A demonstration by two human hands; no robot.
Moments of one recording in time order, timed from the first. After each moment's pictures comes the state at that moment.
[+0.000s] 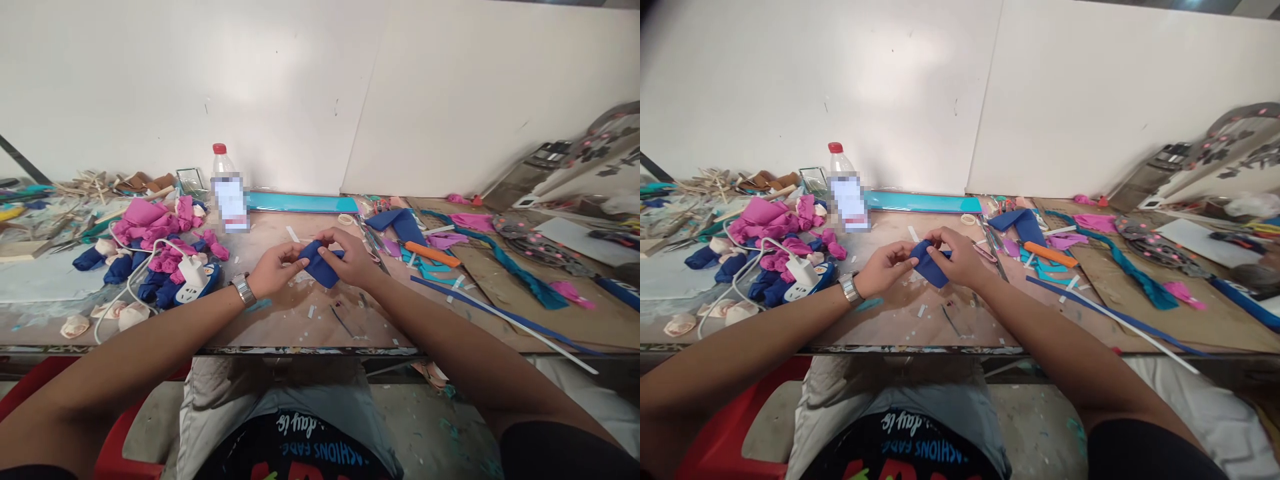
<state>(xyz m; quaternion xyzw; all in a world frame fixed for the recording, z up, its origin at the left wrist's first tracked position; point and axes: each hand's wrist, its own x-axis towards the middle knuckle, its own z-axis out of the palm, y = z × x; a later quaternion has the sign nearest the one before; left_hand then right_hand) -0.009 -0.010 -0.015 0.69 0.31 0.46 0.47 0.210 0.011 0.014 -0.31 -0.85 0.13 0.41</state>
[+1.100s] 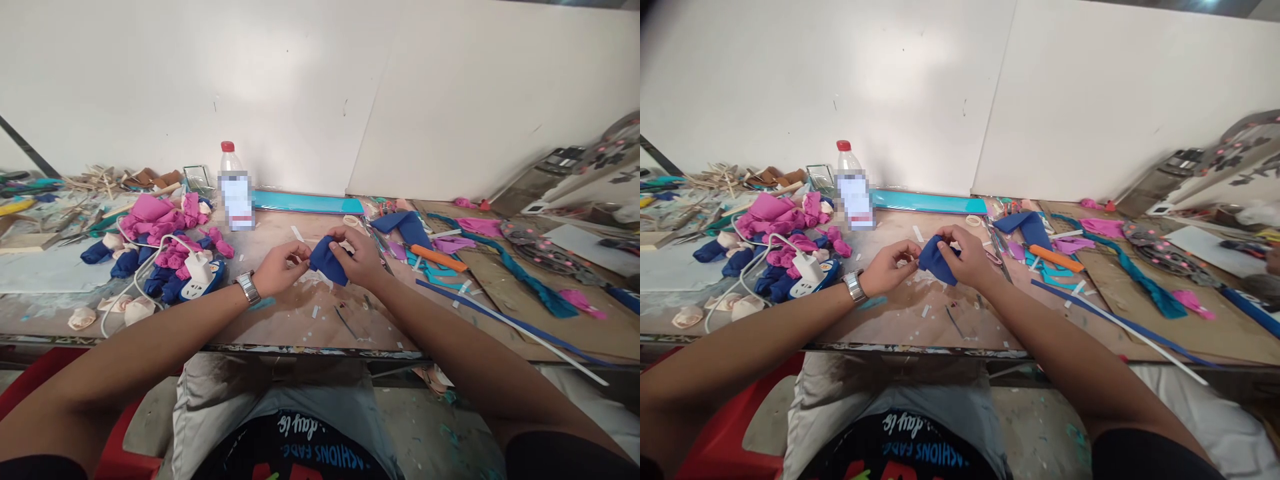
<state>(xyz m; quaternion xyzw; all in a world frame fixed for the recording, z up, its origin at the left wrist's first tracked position) -0.012 -0.012 -0.014 0.75 0.34 0.46 0.33 0.212 0.013 0.013 -0.33 -0.83 0.09 0.45</state>
